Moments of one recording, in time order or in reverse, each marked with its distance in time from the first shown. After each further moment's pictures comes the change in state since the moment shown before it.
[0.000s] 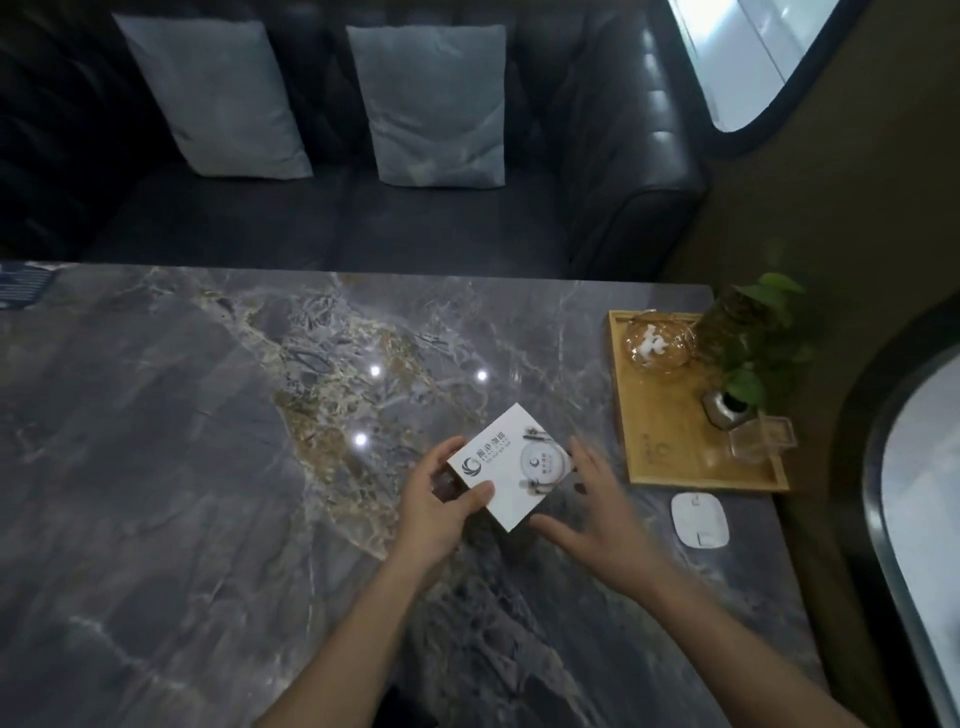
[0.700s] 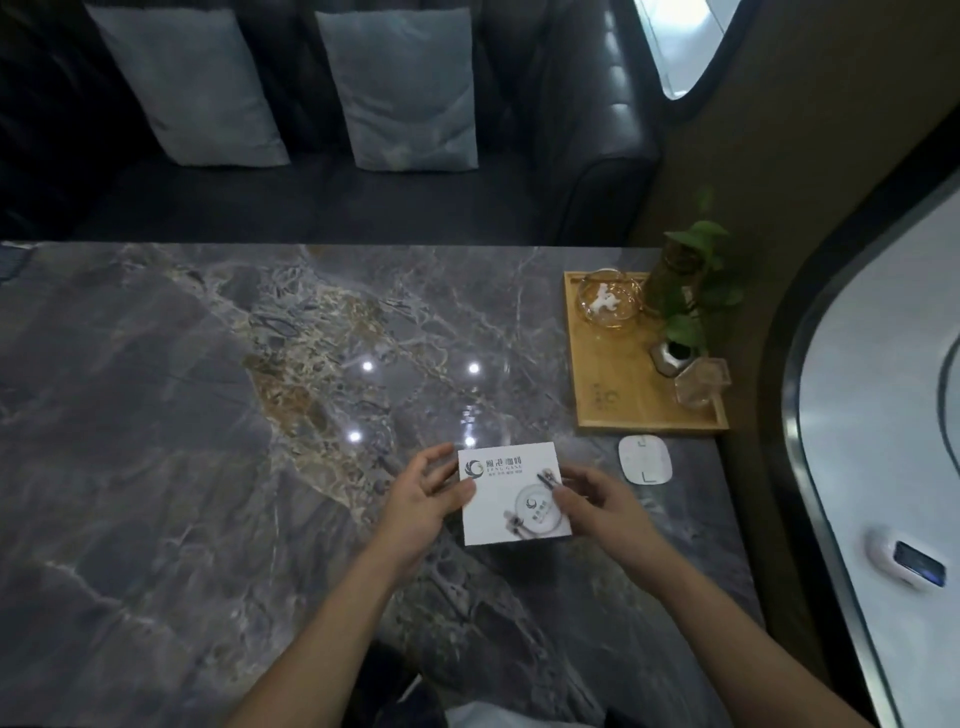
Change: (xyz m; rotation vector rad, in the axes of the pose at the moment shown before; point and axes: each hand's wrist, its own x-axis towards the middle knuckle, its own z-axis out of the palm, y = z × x) left_hand -0.064 -0.034 0.028 -0.083 -0.112 -0.159; right_hand -0.080 0.051 -0.022 0.612 -0.027 0.382
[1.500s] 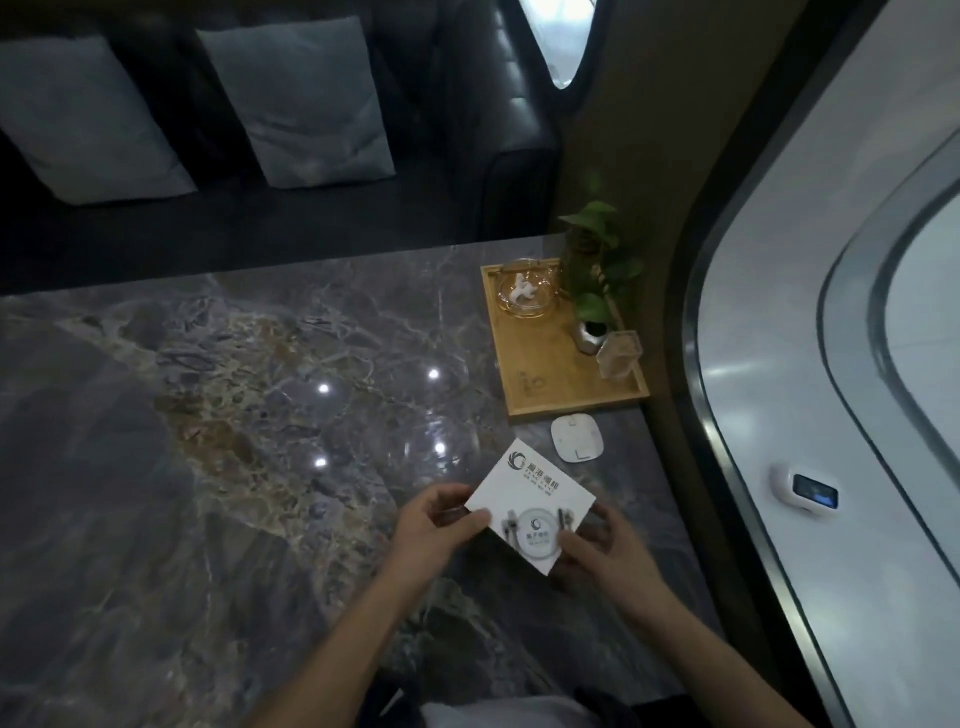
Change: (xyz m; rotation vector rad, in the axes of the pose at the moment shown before) left_hand -0.009 -0.038 0.058 0.259 -0.089 -0.014; right_hand -0.057 0.057 -0.036 0.349 0.241 0.140
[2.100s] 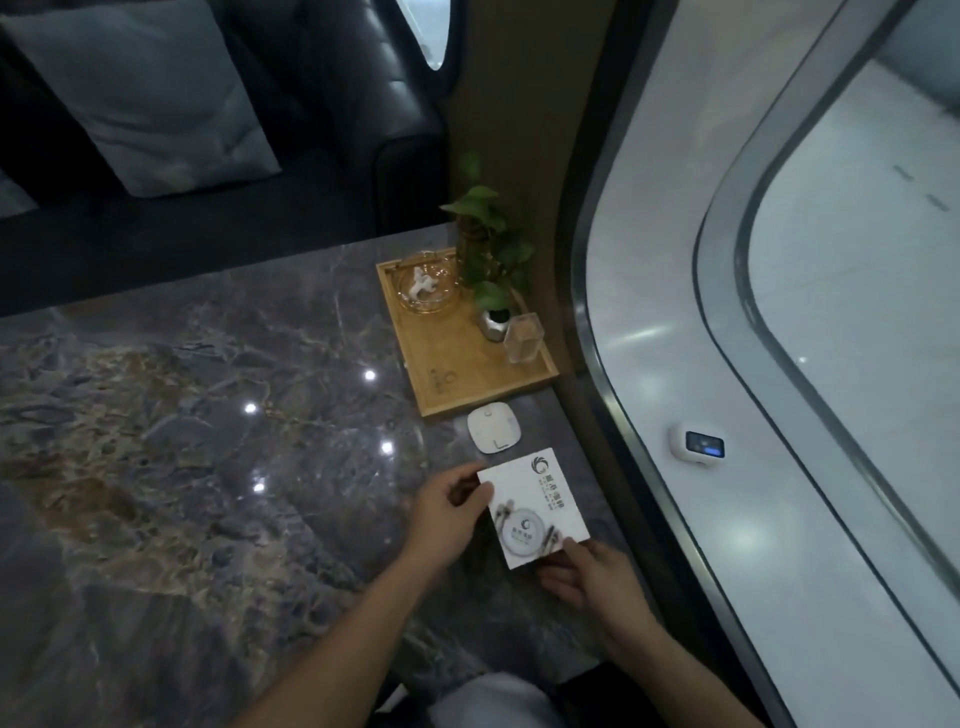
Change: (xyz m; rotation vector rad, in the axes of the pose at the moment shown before) left_hand 0.042 -0.013 0.098 0.271 -0.132 0.111; right_hand -0.028 0.020 -0.043 0.304 0.275 0.200
